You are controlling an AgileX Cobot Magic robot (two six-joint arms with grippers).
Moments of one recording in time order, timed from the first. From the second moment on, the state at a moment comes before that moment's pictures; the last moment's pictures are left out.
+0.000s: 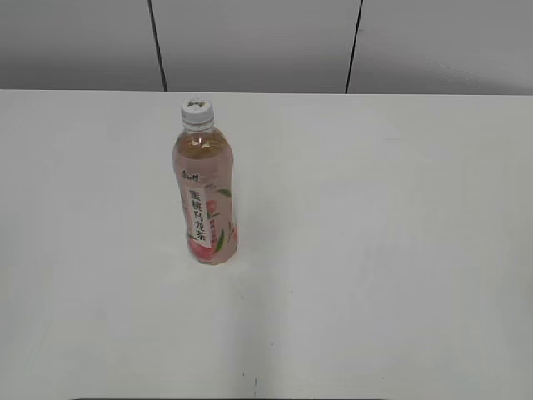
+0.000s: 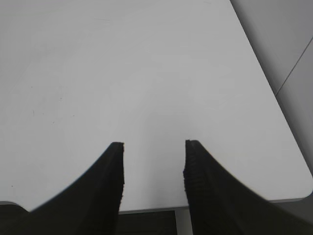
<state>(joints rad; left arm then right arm) -0.03 -0.01 -0.56 0.08 1.03 -0.04 0.08 -0.01 -0.51 -0.09 1.11 0.00</state>
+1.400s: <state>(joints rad) -0.03 0.00 -0.56 0.07 1.03 -0.04 0.08 -0.01 -0.51 -0.09 1.10 0.00</state>
